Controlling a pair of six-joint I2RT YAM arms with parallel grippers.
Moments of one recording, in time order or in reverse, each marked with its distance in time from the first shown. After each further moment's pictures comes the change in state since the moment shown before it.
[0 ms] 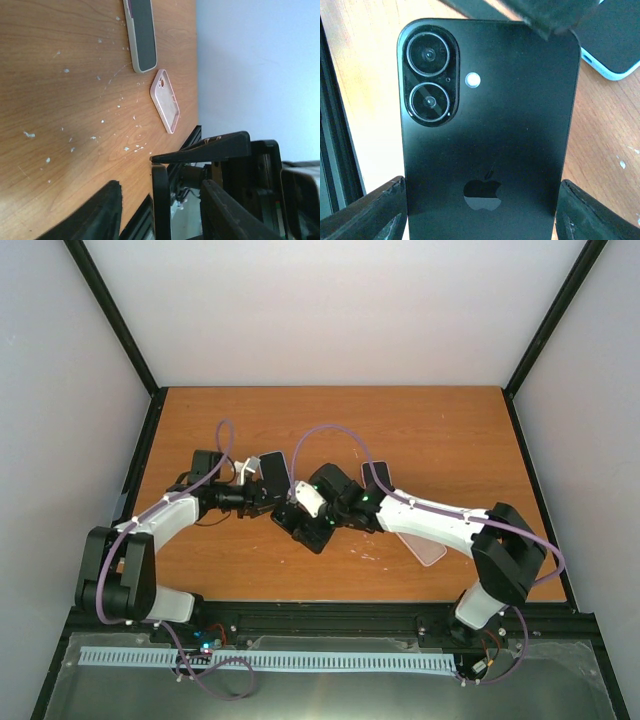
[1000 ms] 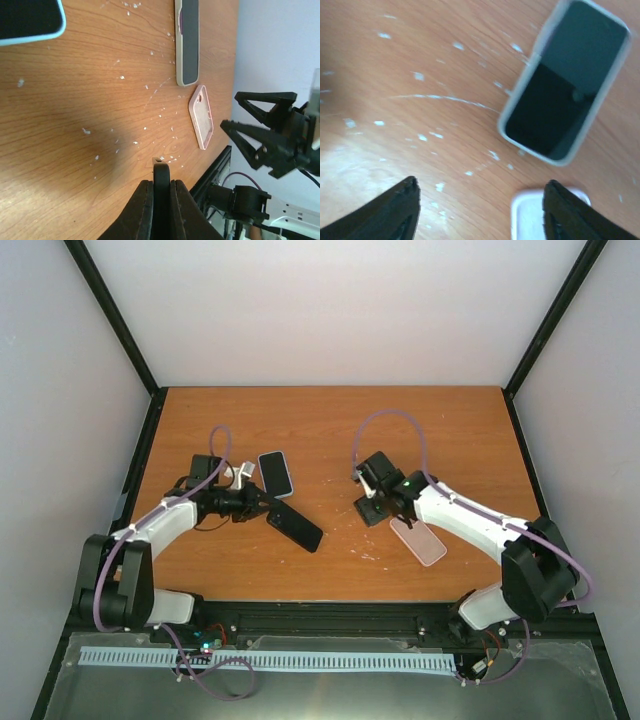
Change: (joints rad) left arm -0.003 -0.023 -0.037 -0.035 -0.157 -0.003; right arm -0.212 -0.150 -0.094 -0.227 0.378 0.120
